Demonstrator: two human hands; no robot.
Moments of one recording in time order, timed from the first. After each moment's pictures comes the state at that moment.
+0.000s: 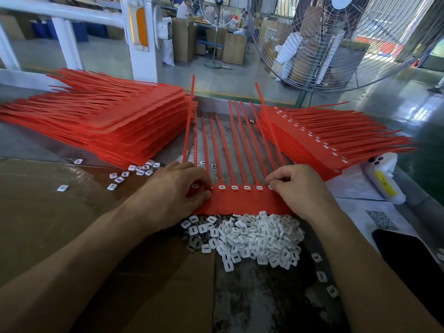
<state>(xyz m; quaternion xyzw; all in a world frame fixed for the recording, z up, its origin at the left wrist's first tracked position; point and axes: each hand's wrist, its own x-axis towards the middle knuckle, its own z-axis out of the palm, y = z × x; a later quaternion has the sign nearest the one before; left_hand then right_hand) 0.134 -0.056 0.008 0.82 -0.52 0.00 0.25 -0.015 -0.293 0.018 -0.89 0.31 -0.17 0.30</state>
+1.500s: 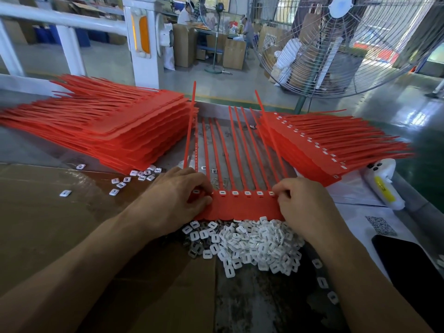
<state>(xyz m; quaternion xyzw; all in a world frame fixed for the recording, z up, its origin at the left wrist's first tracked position) 0.134 -0.058 0.009 0.82 -0.51 0.00 0.25 -0.034 -0.268 0.029 -0.93 0.28 -0.18 0.12</state>
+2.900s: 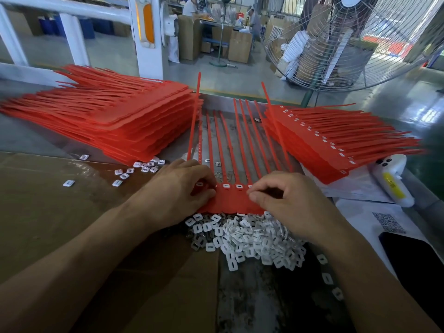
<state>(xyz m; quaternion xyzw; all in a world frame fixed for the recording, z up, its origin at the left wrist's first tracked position) 0.132 -0.058 0.009 0.81 -0.52 0.02 0.26 -0.034 -0.256 0.031 -0.94 0.13 -0.12 0.30</state>
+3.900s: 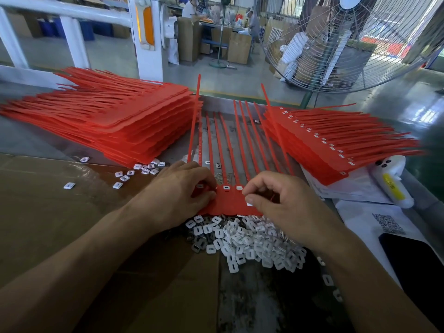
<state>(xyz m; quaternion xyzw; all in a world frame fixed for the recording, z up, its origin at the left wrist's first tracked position) 0.134 -0.056 0.008 0.82 -0.52 0.01 0.25 -0.034 -0.243 0.033 -0.91 0.09 -0.14 0.37</state>
